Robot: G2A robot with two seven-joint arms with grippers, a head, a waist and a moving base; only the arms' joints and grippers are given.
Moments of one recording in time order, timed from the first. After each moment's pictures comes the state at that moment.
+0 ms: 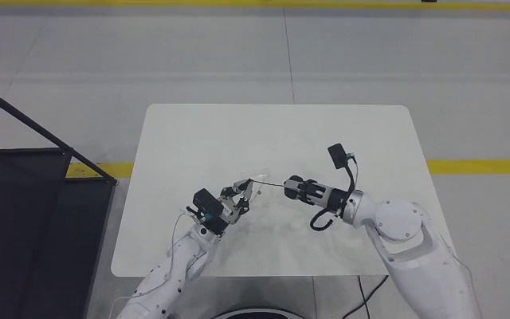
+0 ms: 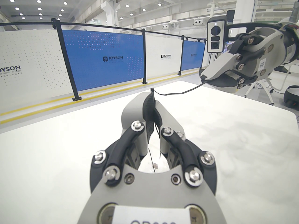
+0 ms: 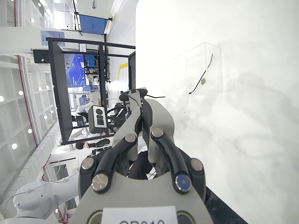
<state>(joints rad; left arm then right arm) 1.29 -1.25 -1.06 -1.40 1.39 -0.21 0.69 -1.14 -1.08 1.21 -1.82 0.08 0.27 0.77</state>
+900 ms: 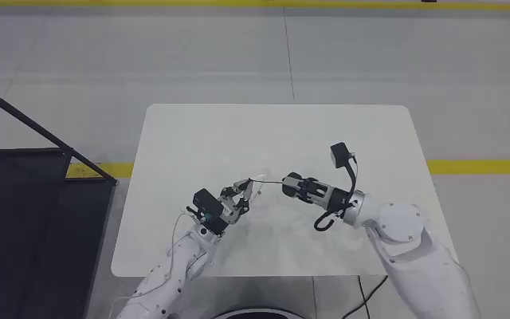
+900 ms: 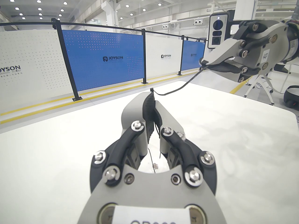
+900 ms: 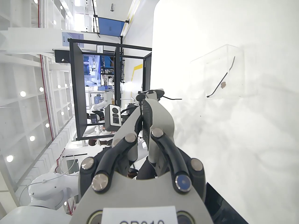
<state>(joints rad) 1.29 -1.25 -1.06 -1.40 1.39 -0.21 0.69 -1.15 -1.09 1.21 -1.82 0.17 0.19 0.73</state>
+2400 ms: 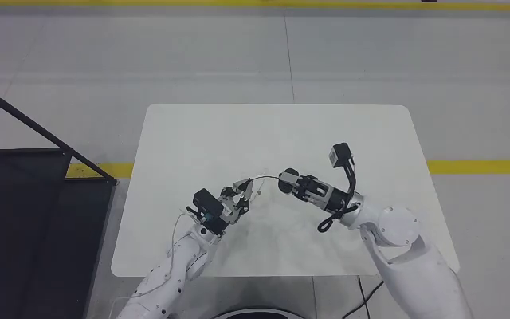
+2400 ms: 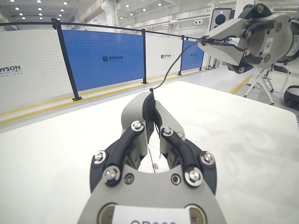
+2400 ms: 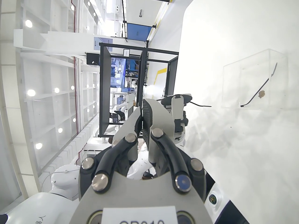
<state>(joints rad) 1.29 -1.25 -1.06 -1.40 1.39 -0.21 0.69 -1.17 -1.11 1.20 -1.78 0.31 0.04 0.68</state>
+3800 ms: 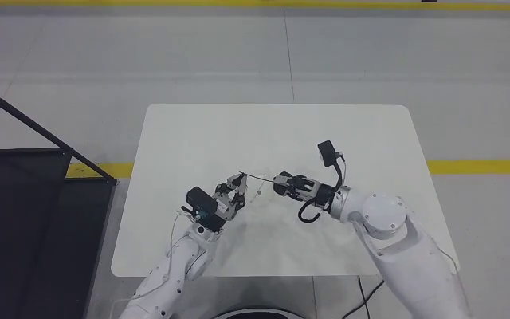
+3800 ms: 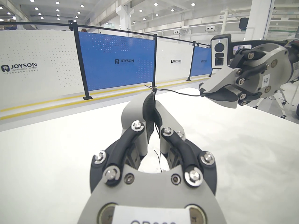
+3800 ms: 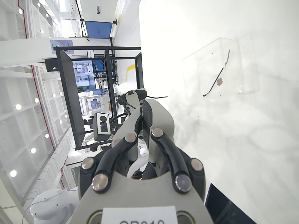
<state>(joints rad) 1.32 -1.27 -1.08 -1.43 1.37 -0.16 0.68 -1.07 -1.12 1.13 -1.77 0.16 0.33 0.70</state>
